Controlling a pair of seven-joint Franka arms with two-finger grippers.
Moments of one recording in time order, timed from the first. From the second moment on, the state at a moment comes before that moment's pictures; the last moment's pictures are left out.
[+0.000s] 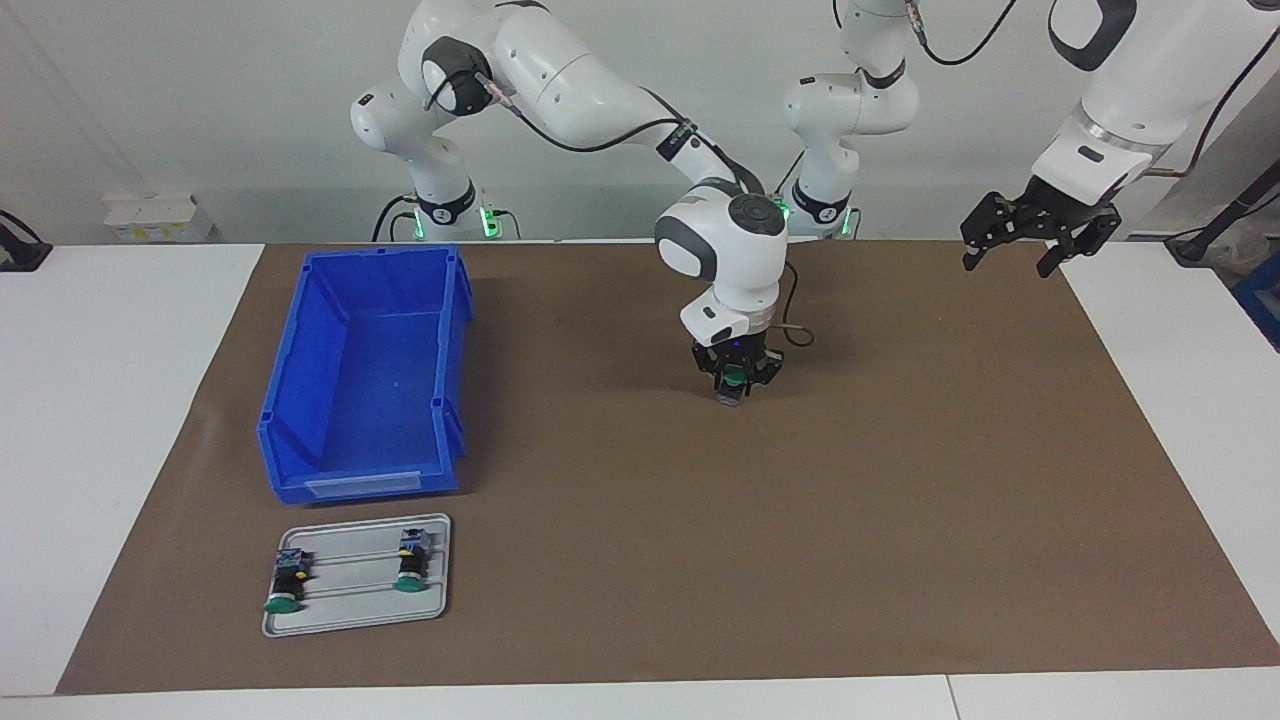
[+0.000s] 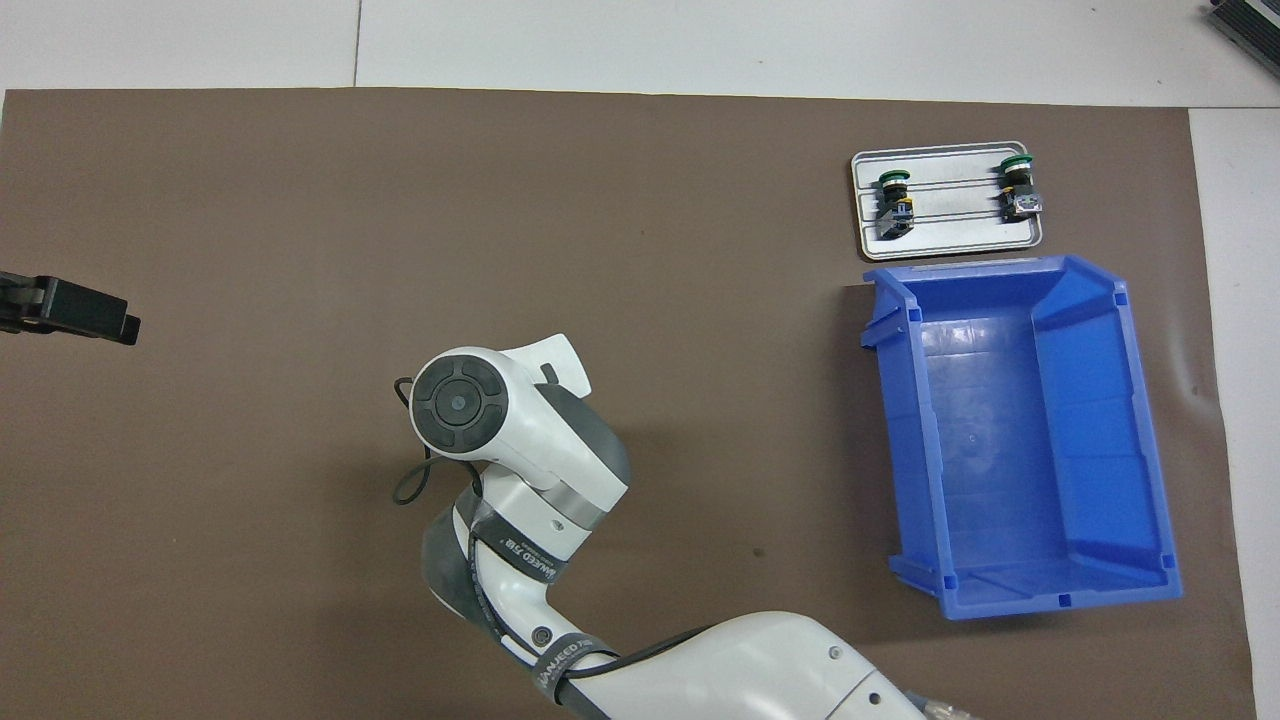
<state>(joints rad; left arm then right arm) -0.07 0.01 0.06 -1.54 -0.04 1.52 0.15 0.79 0.69 0.01 -1.36 -0.06 2.14 1.17</state>
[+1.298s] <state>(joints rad) -0.07 0.01 0.06 -1.54 -0.04 1.52 0.15 0.78 0.68 0.01 -1.36 -0.06 2.14 1.17</state>
